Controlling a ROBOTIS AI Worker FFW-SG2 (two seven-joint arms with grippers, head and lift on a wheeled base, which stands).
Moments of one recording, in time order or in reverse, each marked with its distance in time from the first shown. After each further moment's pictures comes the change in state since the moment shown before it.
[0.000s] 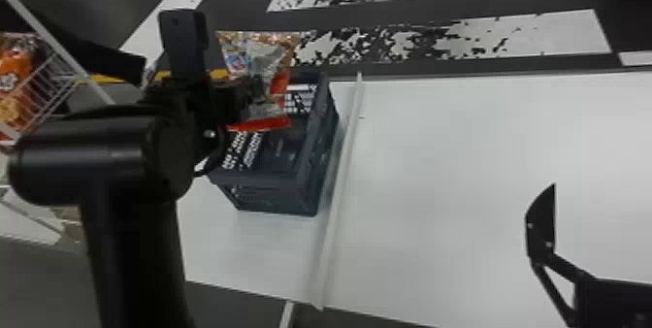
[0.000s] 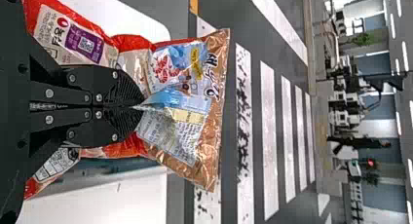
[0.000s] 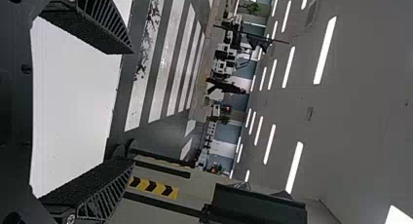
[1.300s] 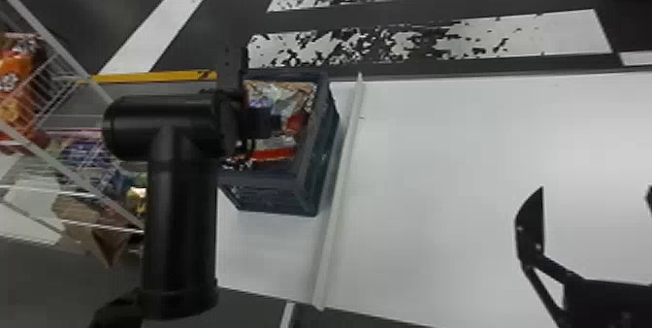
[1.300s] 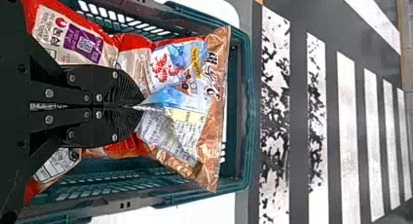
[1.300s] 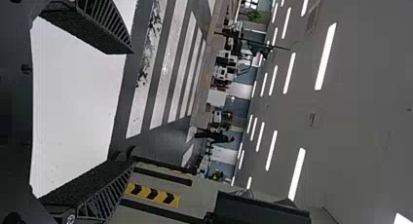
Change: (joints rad) left arm -0.158 0.010 -0.072 0.448 -0.093 -0.010 -0.027; right arm -0.027 -0.007 0.020 0.032 -0.021 -0.014 0.011
